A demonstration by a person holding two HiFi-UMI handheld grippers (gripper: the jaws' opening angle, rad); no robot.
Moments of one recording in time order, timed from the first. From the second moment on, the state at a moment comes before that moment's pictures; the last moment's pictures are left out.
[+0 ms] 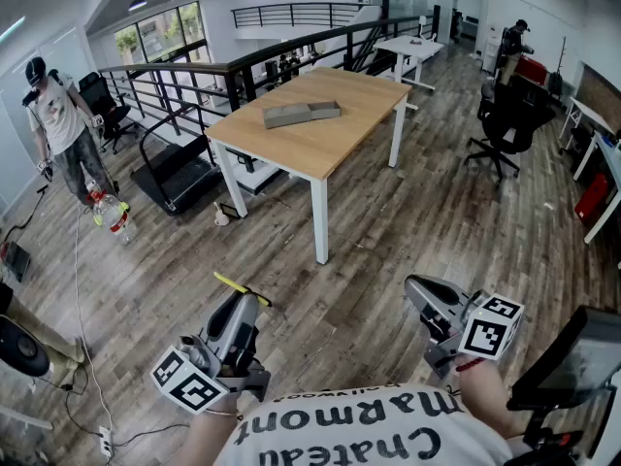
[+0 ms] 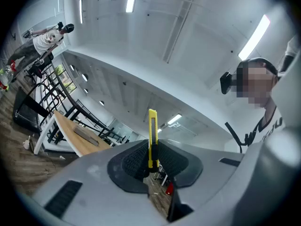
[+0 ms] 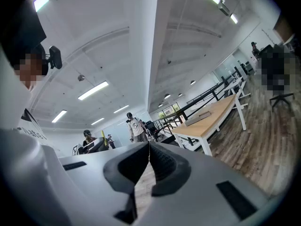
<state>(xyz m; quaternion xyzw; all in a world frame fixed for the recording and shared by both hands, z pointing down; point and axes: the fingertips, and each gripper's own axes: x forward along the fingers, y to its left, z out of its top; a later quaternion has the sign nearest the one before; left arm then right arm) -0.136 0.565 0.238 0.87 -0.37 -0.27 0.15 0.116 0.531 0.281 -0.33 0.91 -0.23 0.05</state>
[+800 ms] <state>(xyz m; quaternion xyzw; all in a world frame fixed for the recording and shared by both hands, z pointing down) -0.127 0.557 0.249 0.88 -0.35 -0.28 0.18 0.123 0.537 0.274 -0.33 0.91 -0.24 0.11</state>
